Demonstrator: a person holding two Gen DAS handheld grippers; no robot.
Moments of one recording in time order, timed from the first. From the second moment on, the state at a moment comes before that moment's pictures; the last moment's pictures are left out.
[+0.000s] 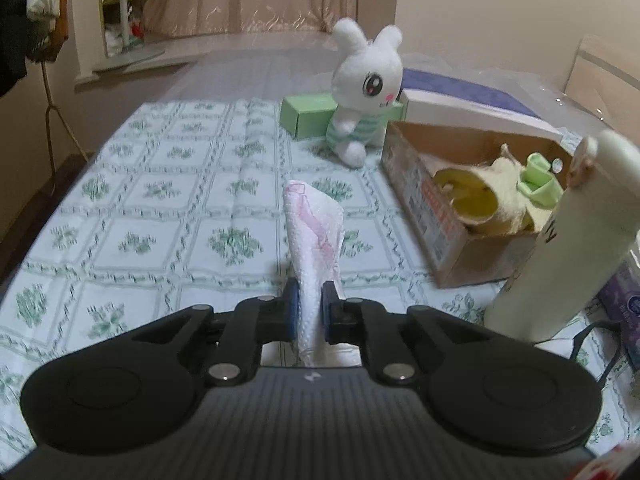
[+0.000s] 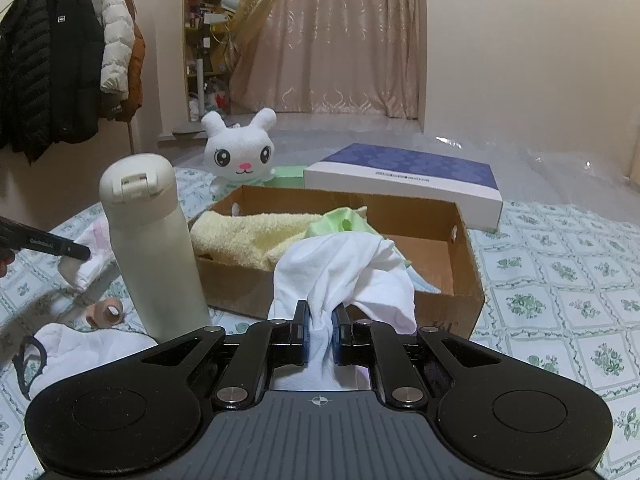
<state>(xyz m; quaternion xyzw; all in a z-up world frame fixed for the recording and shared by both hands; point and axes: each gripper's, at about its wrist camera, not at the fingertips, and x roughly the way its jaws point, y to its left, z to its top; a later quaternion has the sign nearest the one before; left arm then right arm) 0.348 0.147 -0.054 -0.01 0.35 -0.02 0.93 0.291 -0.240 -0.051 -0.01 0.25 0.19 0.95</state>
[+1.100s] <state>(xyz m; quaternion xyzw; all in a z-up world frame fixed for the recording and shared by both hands) 0.508 0.049 -0.011 0.00 0.33 -0.25 0.91 0.403 -0.289 -0.015 0.02 0.26 0.20 0.94</state>
